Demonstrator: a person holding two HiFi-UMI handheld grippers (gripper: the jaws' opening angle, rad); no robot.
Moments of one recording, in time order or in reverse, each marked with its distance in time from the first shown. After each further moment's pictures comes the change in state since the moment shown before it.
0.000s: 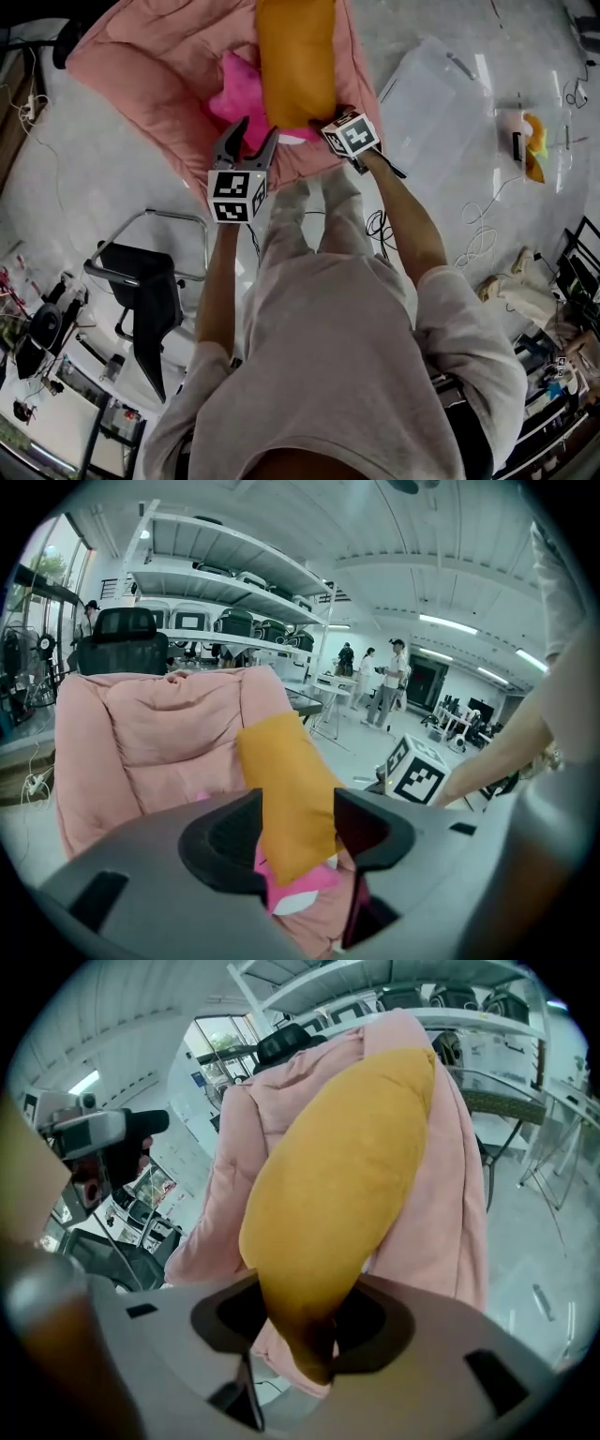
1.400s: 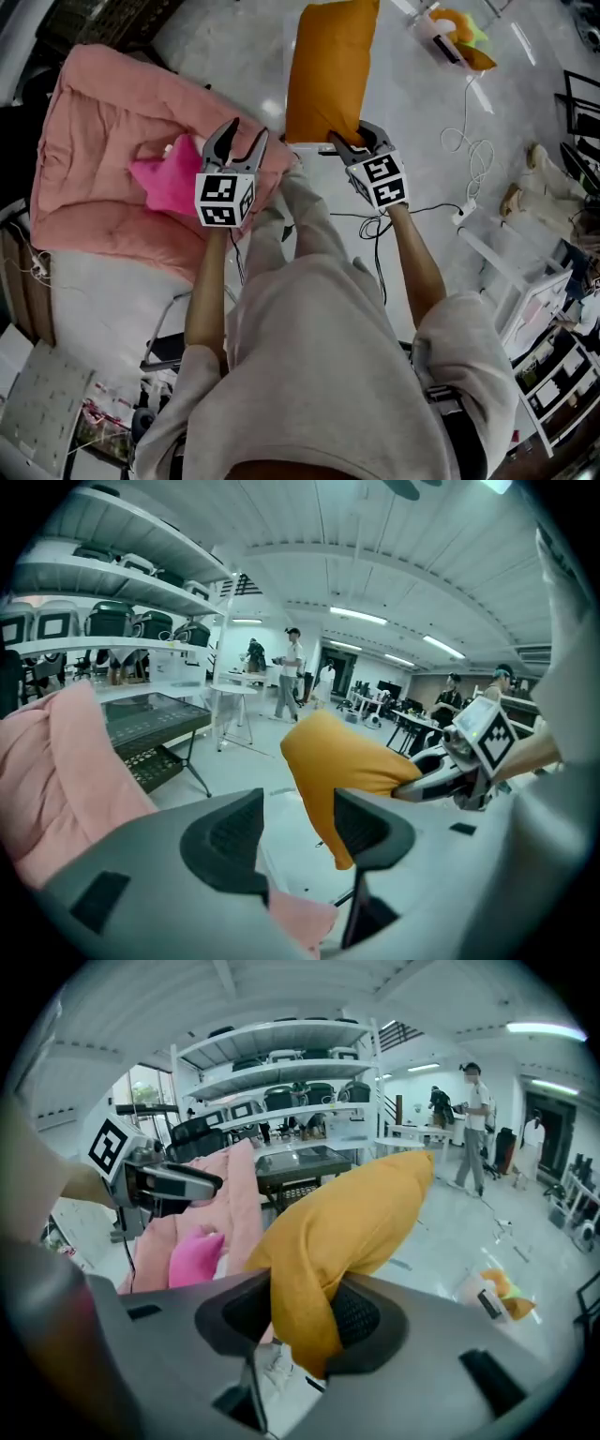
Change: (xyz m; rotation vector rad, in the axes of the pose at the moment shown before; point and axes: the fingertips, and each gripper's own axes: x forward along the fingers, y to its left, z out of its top) left arm 0.135 -0.270 0.086 0.306 0.027 -0.464; right arm -0.325 -0.128 -0.149 0.317 -0.390 -0.556
